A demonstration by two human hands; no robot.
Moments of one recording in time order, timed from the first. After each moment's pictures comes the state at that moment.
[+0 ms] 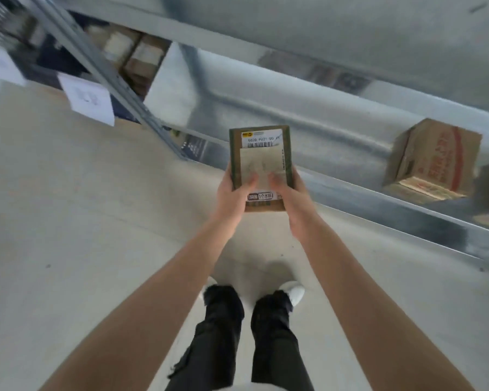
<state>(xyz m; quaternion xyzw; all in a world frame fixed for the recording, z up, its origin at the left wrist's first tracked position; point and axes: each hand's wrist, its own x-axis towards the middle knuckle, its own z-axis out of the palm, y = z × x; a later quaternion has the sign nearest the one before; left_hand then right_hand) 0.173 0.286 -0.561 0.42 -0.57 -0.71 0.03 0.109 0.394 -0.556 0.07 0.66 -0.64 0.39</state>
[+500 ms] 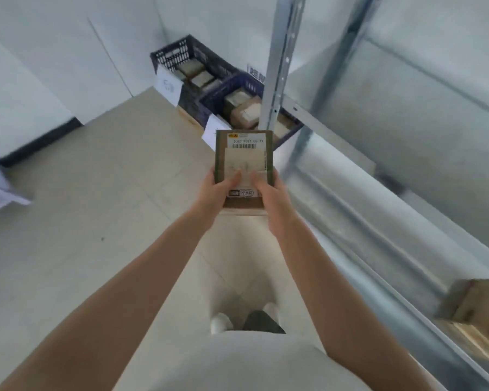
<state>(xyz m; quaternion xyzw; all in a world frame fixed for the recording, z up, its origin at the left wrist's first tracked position) 0.341 0.030 -0.409 0.47 -0.50 -0.70 0.21 0.240 0.102 -0.416 -0.11 0.63 -0.60 0.48</state>
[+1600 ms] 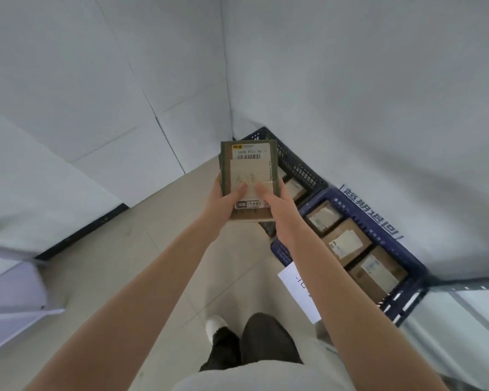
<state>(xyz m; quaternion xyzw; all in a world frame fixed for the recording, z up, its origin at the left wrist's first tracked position) 0.277 -0.658 -0.418 0.50 -0.49 -0.67 0.25 0.161 -0.591 -0.425 -0.18 0.60 -0.56 0.54</state>
